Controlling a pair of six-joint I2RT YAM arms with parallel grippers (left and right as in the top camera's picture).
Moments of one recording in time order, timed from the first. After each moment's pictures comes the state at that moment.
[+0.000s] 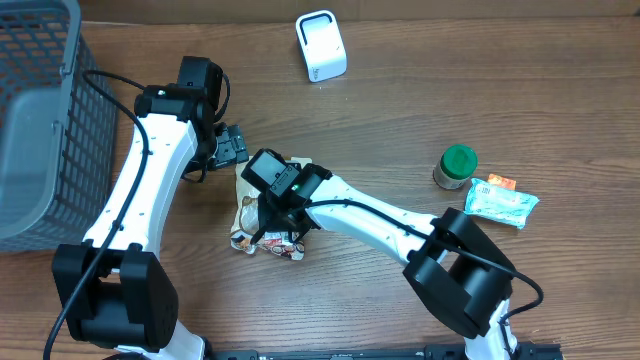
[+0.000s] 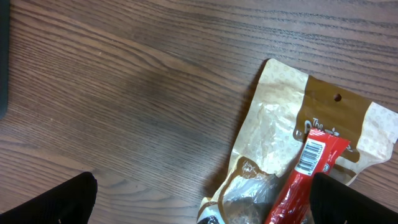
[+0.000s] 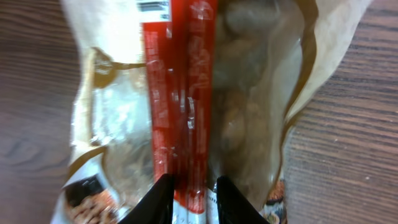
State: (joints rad) left arm -0.12 1.75 1.49 -1.17 -0.16 -0.47; right arm 0.91 2.05 1.50 -0.73 -0.10 0.85
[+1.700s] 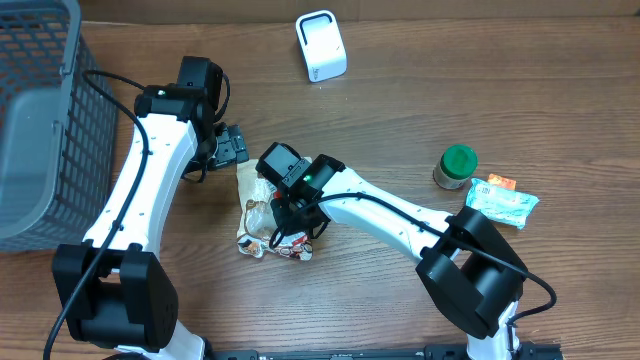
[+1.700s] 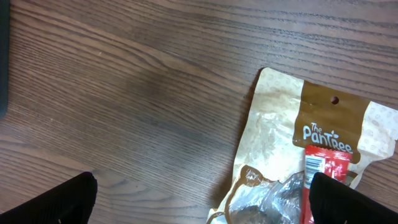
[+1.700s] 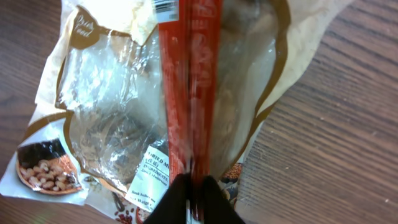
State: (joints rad) left arm -0.12 1.75 1.49 -1.17 -0.16 -0.47; right arm 0.86 2.01 1.49 -0.85 -0.12 0.51
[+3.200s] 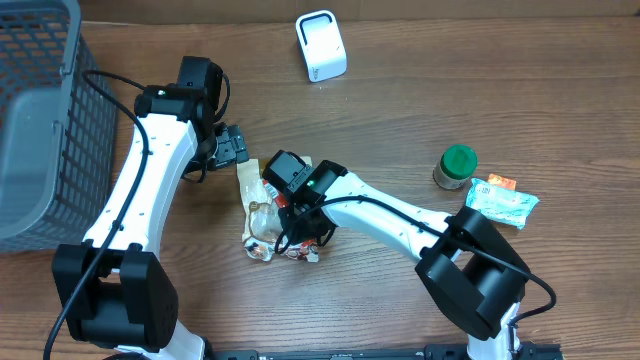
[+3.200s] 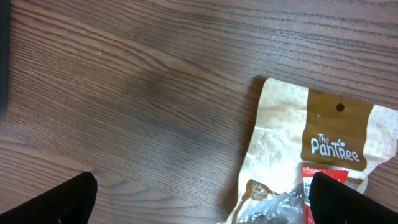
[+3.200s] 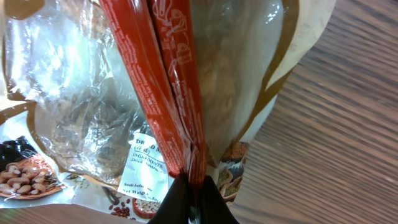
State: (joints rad) left arm -0.12 1.75 1.49 -1.17 -0.16 -0.47; right arm 0.86 2.00 1.43 -0.87 -0.12 0.48
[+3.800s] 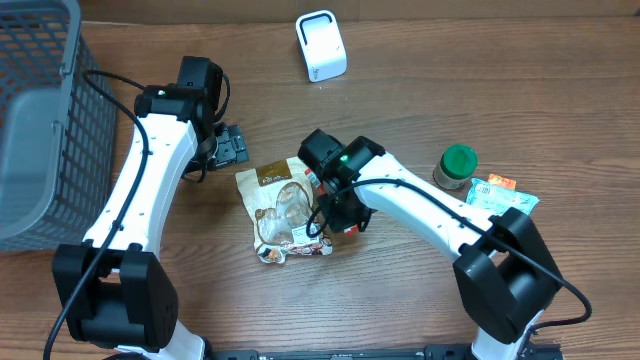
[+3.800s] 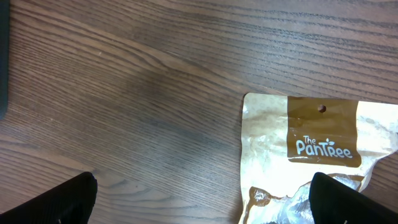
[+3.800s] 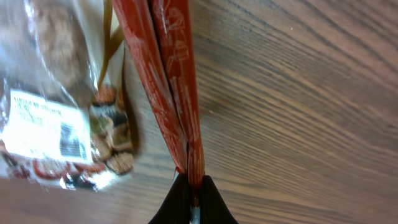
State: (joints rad) left arm -0.12 1.75 1.49 -1.17 -0.16 -0.47; right arm 0.73 1.90 1.43 -1.11 0.01 0.29
